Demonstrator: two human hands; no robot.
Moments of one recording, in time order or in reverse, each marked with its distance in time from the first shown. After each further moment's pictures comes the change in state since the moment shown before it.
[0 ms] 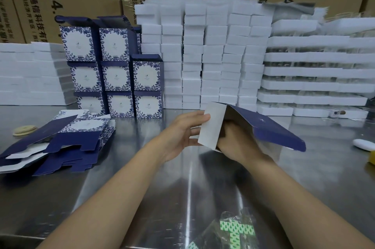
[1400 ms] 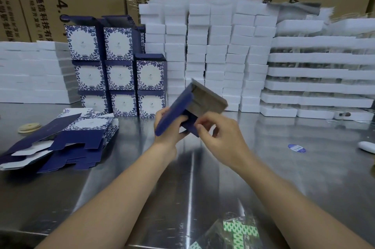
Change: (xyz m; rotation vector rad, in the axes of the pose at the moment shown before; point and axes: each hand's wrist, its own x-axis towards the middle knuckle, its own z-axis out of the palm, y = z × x) left_hand 0.020 -0.028 -0.024 -0.210 0.739 0.149; right_hand -0.014 -0.028 0.015 0.368 0.266 -0.470
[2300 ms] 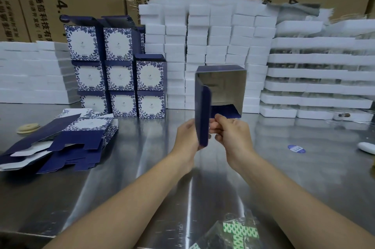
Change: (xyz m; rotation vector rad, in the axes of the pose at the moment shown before) left_hand -0.041 -0.010 0.033 0.174 -0.185 -0.085; right_hand 0.008 -0.005 -0.002 0.664 0.265 0.745
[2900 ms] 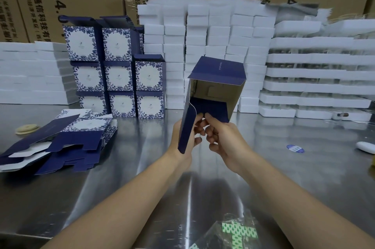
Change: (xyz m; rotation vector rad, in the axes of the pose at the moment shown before) left_hand -0.007 0.011 0.000 -0.048 -0.022 0.064; right_hand -0.003 -0.002 0.001 -0.043 -0.222 0.125
